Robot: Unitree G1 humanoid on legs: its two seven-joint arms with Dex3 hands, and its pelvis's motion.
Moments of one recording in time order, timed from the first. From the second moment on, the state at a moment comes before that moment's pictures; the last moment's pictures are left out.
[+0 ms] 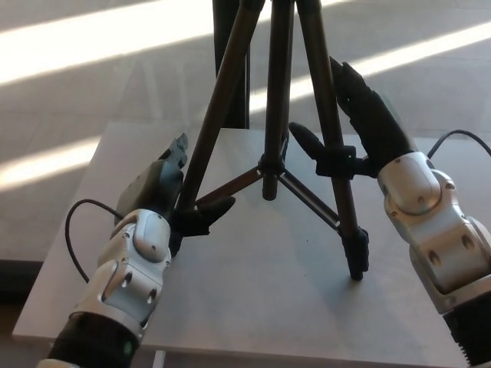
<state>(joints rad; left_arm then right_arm) -0.66 0.18 -0.18 0.54 0.42 0.31 0.06 -0.73 -0.24 0.25 0.23 -0.17 0.38 -0.03</state>
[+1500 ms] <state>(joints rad) 0.20 0.50 0.79 0.21 -0.05 0.31 -0.28 0.25 -0.55 -0.75 -0.16 0.05 0.47 0.20</state>
